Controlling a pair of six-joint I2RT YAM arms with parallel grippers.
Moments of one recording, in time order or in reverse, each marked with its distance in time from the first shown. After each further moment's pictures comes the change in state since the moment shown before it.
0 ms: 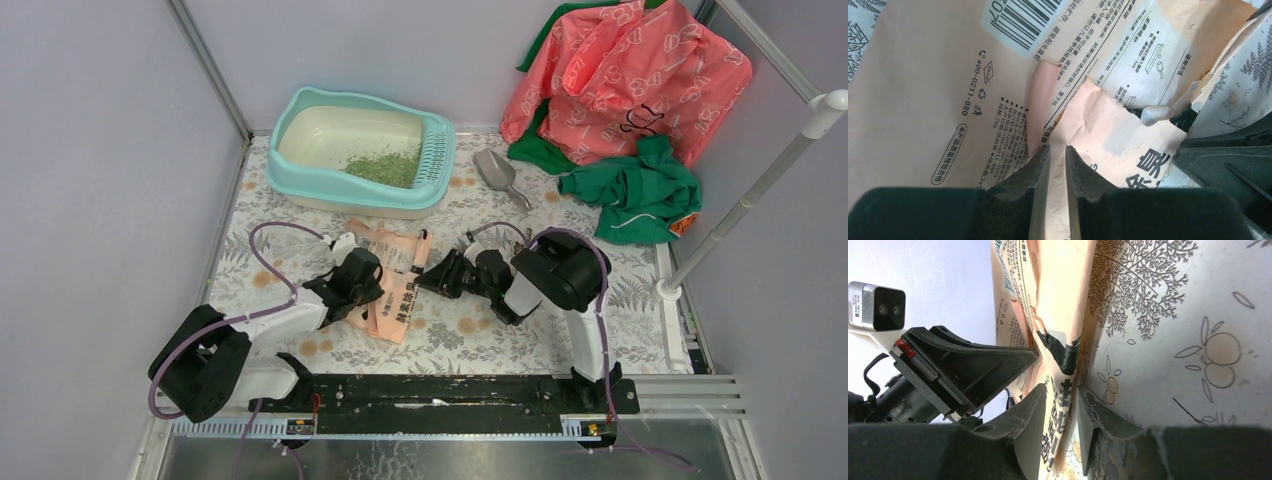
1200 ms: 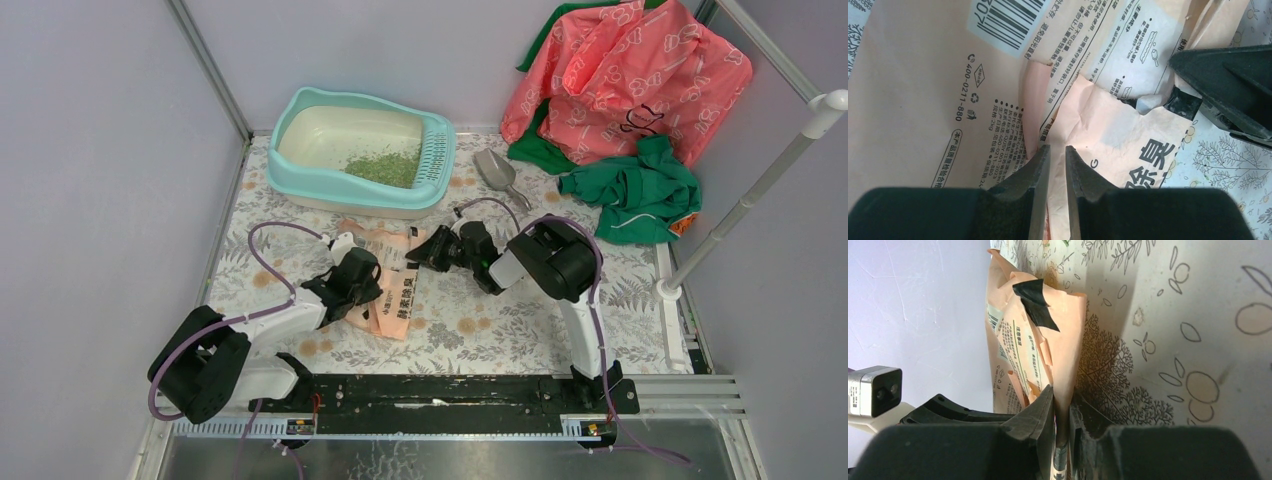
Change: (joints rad) left arm 0.012 -0.007 -0.005 0.000 0.009 0.010; right arm -0.061 0.087 0.306 -0.267 -0.017 -0.034
